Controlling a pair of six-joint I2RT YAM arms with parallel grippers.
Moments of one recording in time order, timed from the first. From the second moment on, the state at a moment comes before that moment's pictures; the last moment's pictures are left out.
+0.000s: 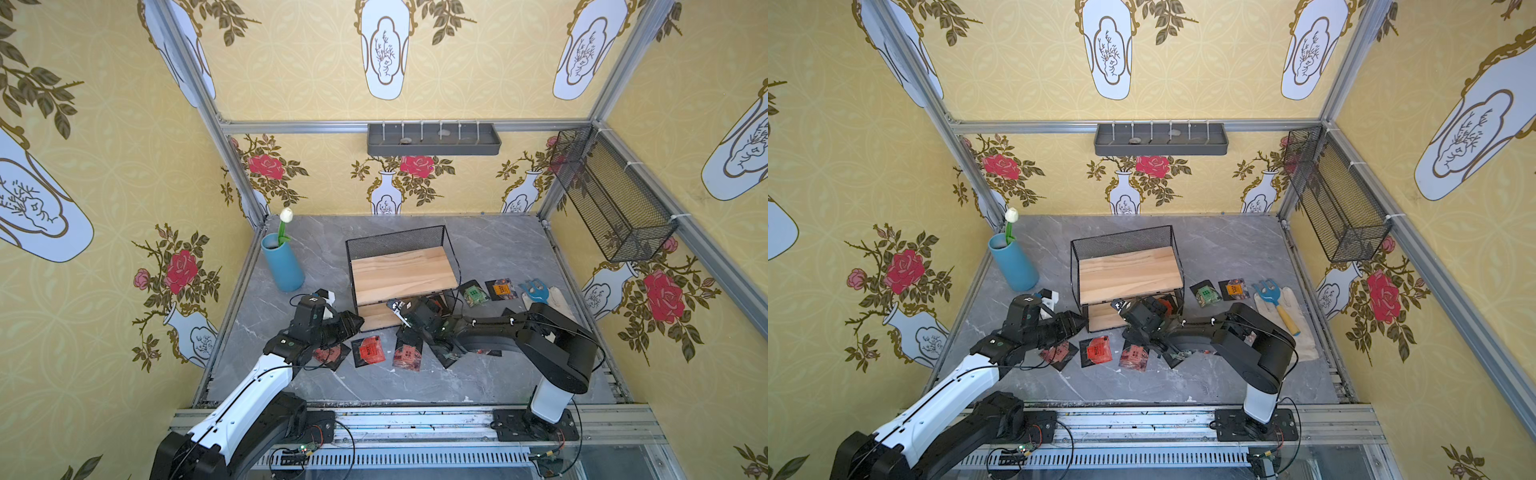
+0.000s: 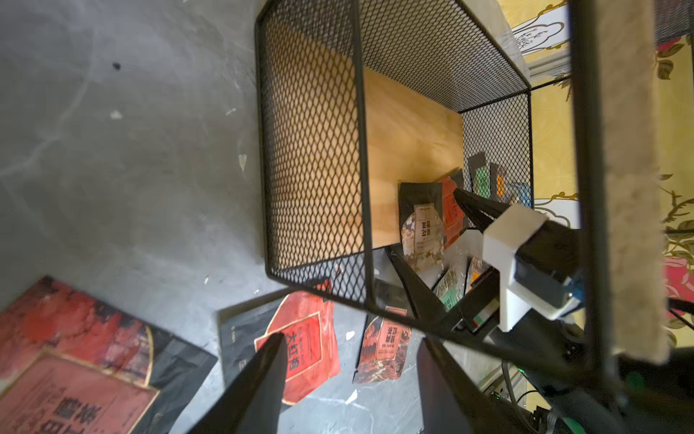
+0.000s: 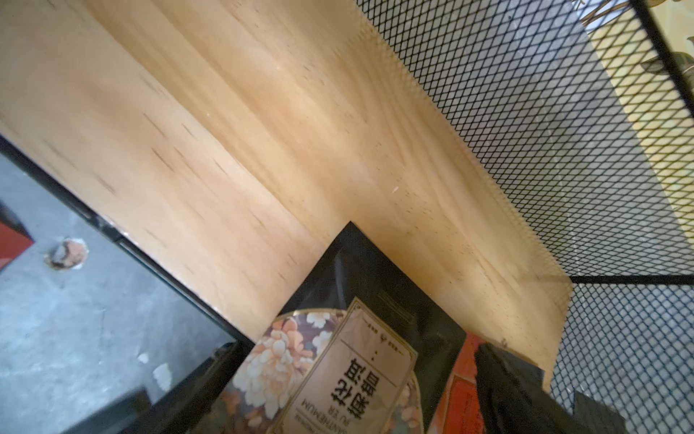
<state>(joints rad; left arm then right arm) -0.37 0.95 0.46 -0.28 0.34 -0.79 1.06 1.76 0.84 0.05 0.39 -0.19</state>
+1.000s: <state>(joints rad) -0.39 1.28 0.63 -0.13 0.25 -0.66 1.04 1.74 0.80 0.10 0.36 -0.19</state>
